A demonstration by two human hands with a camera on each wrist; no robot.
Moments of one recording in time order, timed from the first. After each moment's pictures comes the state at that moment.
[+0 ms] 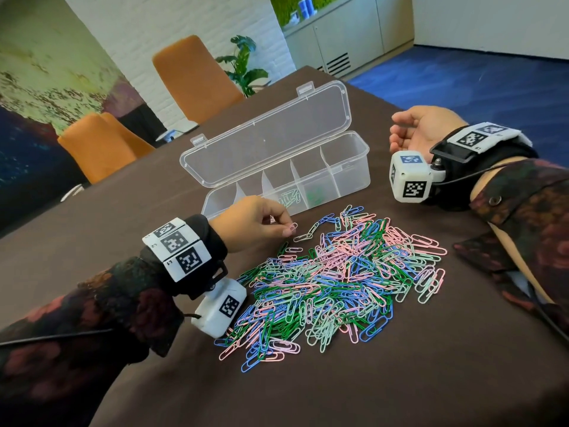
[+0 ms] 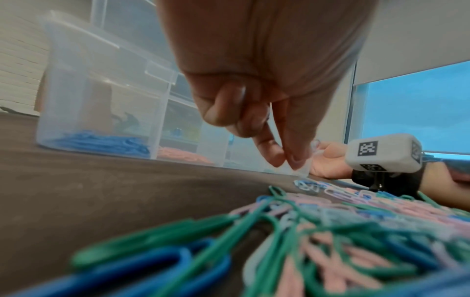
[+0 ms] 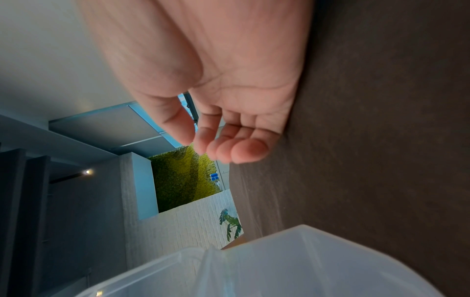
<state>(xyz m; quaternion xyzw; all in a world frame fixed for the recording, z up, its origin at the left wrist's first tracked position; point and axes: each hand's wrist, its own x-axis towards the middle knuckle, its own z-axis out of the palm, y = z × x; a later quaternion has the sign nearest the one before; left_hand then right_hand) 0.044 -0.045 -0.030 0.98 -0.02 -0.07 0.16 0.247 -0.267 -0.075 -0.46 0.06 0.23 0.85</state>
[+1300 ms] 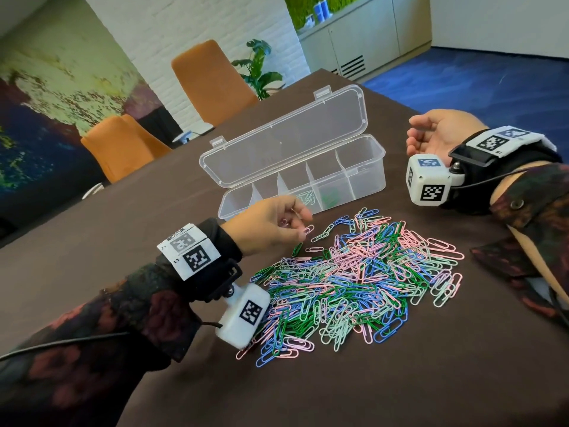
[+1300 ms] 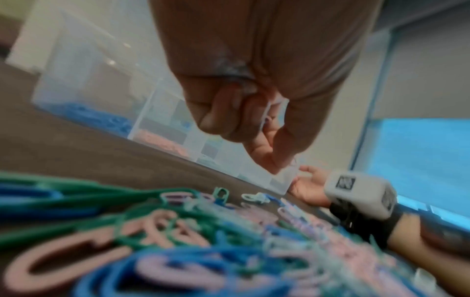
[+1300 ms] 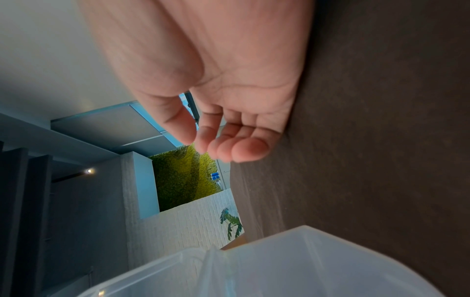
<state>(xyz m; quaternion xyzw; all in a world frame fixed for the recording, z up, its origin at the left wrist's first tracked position) 0.032 -0.049 -0.030 0.94 0.02 -0.09 0.34 0.245 -0.268 -0.073 -0.47 0.06 0.23 0.85</state>
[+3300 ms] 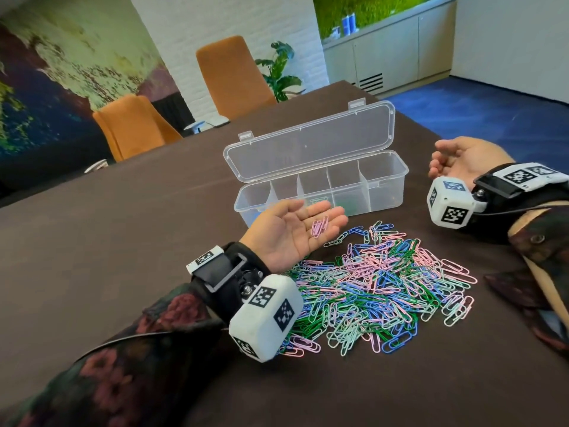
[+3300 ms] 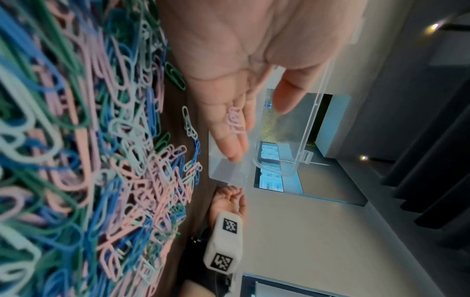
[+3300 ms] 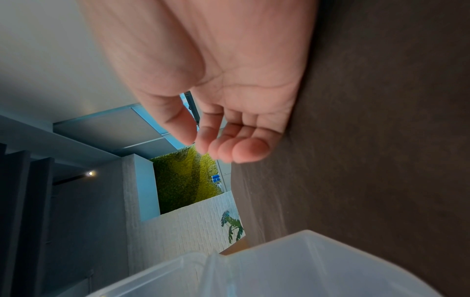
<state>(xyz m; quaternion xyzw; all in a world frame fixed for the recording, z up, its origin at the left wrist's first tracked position) 0.024 -0.068 -0.047 0.42 0.15 -0.04 0.89 0.250 -0.268 -0.078 -0.48 0.04 0.22 0.85</state>
